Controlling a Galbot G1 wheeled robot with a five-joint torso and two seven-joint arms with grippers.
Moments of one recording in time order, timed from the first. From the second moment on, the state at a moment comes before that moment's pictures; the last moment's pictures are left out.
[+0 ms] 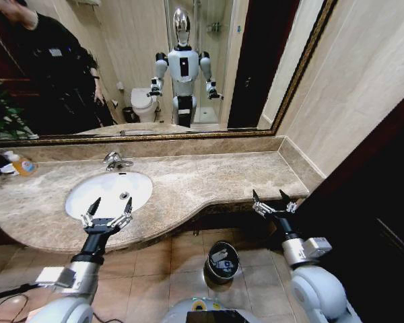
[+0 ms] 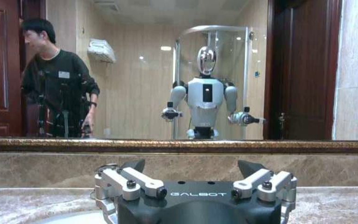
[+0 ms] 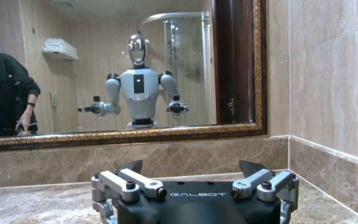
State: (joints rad) left arm 1.84 -1.36 -0.82 -2.47 -0.37 0.04 0.05; right arm -1.67 1.23 0.61 2.38 0.37 -0.09 0.17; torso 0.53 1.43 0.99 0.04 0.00
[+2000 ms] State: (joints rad) left arm 1.84 -1.36 -0.82 -2.47 -0.37 0.04 0.05; right arm -1.67 1.23 0.61 2.38 0.37 -0.09 0.17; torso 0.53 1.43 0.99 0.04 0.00
